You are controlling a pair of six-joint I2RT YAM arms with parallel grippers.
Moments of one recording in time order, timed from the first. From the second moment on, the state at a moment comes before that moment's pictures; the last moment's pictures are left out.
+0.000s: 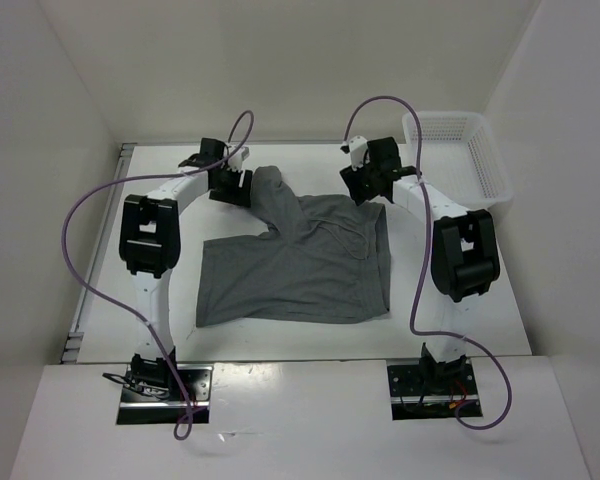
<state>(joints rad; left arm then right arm) -0.13 2.21 1.74 -0.49 0.27 0.07 0.25 1.91 1.45 -0.31 -0.11 -0.32</state>
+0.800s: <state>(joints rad) -0.15 2.32 1.84 -0.49 0.29 0.07 0.21 1.91 1.37 -0.28 -0.03 -0.38</state>
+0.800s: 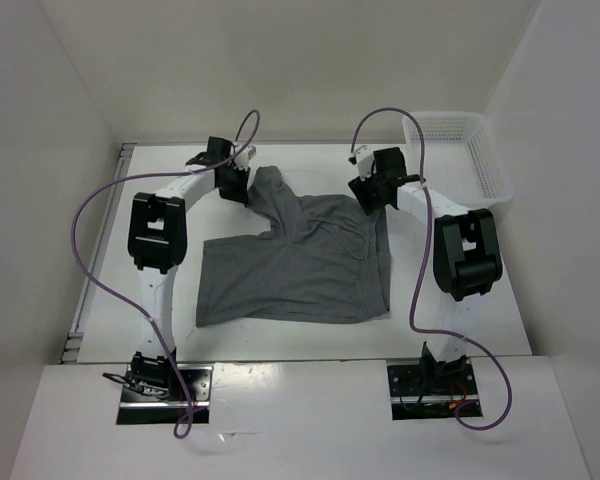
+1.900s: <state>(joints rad) -0.06 2.02 1.88 -0.65 0.08 0.07 0.22 1.91 1.42 -0.31 -0.09 -0.51</state>
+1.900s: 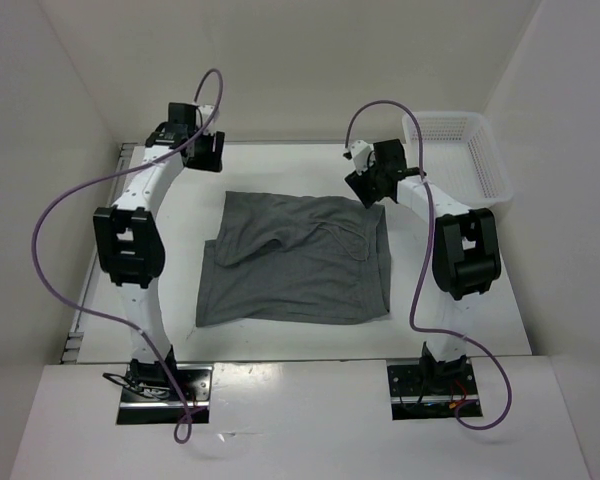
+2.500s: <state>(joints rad) -0.13 2.39 2.04 -0.68 0.13 0.07 0.14 2.03 1.49 -0.41 -0.17 -0.59</state>
